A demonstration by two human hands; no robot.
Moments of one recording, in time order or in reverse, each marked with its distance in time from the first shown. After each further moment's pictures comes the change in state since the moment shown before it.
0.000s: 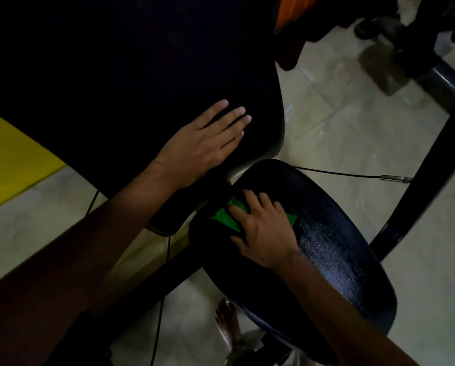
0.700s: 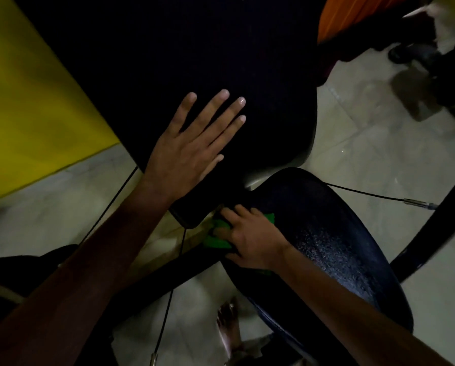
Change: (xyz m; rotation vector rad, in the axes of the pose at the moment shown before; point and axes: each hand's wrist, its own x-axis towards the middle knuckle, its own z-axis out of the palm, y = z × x) left_hand -0.066 -0.003 -0.016 0.082 0.003 -0.400; right_hand 0.023 -0.040 0.000 0.001 -0.158 -0.513
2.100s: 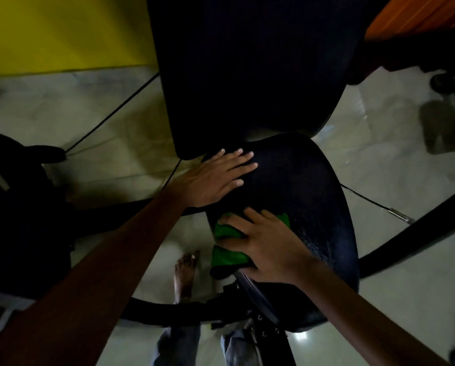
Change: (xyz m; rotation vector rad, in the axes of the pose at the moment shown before) left_hand -0.081 0.161 -0.030 -1.305 -0.371 -0.206; right_hand -0.119 -0.007 0.010 -0.052 -0.037 -0.389
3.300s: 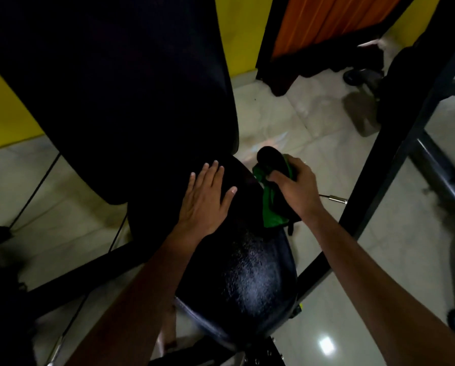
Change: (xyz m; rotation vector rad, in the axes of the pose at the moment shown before) left_hand 0.097 0.121 0.010 0.026 0.112 -0.379; right_hand -0.093 0.139 -0.028 0.944 0.801 1.153
